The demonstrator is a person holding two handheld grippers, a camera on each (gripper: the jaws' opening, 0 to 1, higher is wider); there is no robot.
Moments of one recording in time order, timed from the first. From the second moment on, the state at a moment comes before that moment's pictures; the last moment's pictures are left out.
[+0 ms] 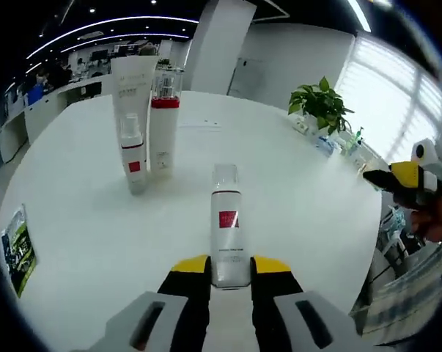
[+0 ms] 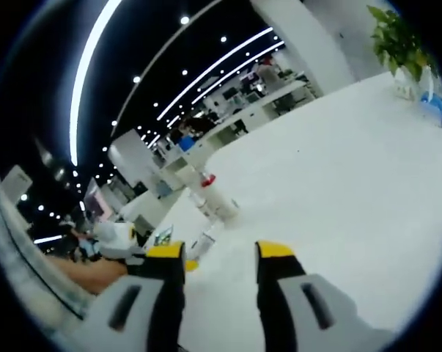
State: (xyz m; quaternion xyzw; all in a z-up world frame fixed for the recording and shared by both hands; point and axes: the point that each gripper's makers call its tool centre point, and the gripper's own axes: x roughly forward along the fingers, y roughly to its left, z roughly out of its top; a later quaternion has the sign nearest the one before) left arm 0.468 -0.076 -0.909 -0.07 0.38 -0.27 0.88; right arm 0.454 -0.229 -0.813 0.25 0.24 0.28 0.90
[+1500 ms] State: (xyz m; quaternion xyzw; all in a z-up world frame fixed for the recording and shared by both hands) left arm 0.473 -0.020 -0.815 -0.19 0.29 -0.30 0.89; right arm 0.436 -0.080 -0.839 0.46 0.38 0.31 0.74
